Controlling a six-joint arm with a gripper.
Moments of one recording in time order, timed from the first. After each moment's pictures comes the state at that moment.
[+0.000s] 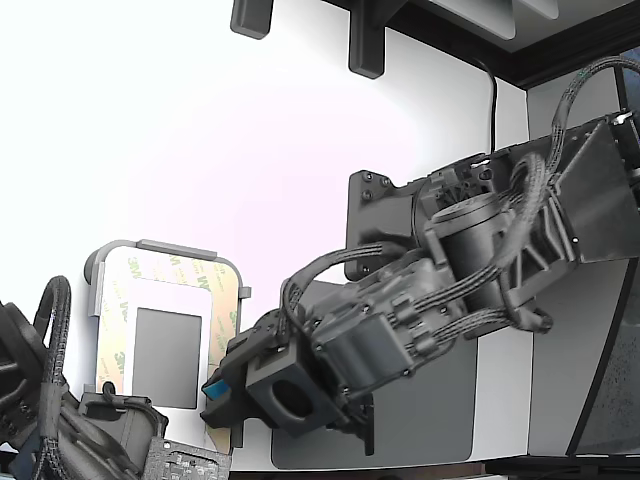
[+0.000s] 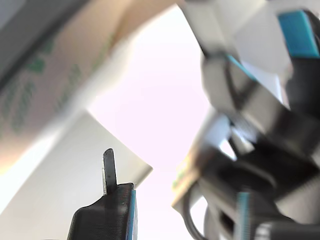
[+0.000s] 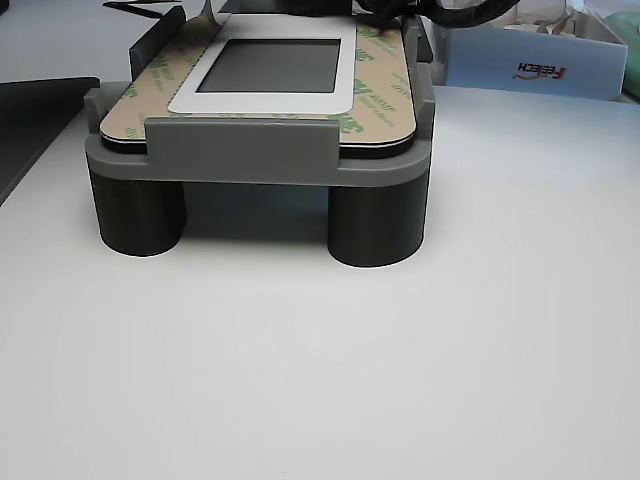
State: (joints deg) arm 27.7 107.2 117.8 41.6 -8.1 -110.0
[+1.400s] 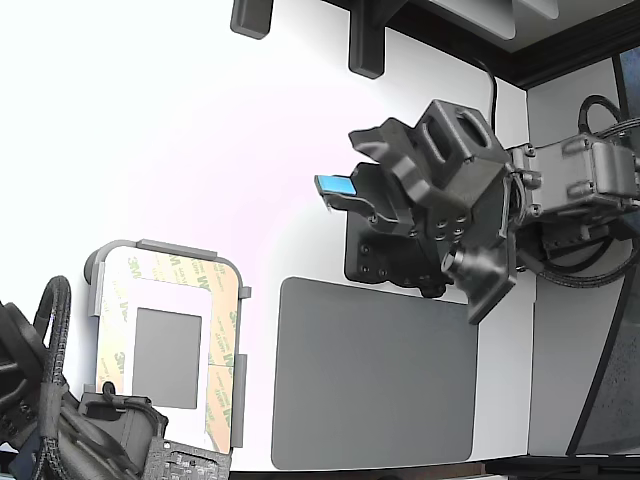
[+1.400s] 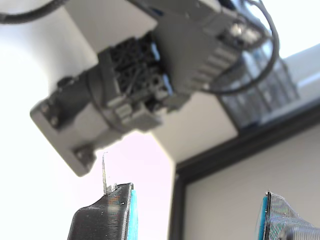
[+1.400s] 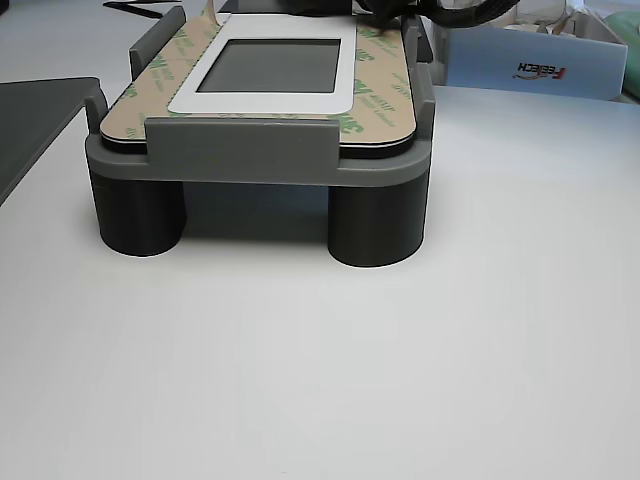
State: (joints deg) arm 19.3 168.0 153.5 23.1 19.2 -53.3
